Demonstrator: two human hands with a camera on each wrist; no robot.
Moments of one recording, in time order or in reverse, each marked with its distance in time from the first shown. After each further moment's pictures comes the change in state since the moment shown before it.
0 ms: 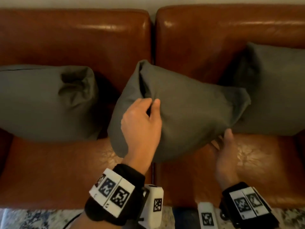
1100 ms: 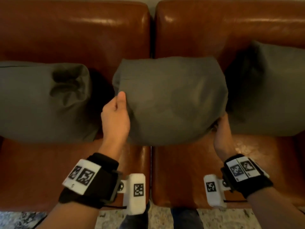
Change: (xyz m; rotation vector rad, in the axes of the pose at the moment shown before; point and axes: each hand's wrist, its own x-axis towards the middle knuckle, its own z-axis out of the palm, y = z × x) left_hand 0.044 -0.076 0.002 -0.328 -0.078 -0.418; right_hand 0.059 -0.016 0.018 -0.297 -0.152 -0.101
